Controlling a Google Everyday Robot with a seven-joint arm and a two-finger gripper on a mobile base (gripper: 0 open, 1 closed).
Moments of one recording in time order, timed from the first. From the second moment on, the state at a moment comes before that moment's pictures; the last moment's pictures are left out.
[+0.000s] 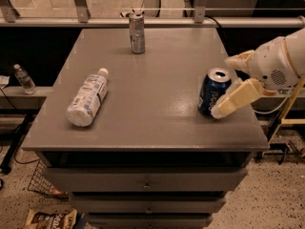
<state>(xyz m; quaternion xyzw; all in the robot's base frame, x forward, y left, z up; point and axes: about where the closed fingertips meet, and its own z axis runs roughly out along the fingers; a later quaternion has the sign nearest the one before) 0.507 -0.163 0.915 -0.52 0.76 0.18 0.34</state>
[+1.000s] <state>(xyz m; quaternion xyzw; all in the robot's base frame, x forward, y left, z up) 0.522 -0.153 0.895 -0.53 0.75 0.20 0.33</state>
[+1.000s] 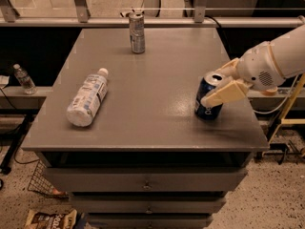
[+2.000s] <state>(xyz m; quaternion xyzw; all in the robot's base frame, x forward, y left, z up) 0.526 -0.165 0.964 -0.57 0.68 0.20 0.42</state>
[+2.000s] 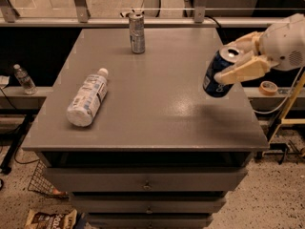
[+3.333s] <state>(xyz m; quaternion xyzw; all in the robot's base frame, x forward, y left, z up) 0.528 -0.022 0.947 -0.69 0.59 0.25 0.33</state>
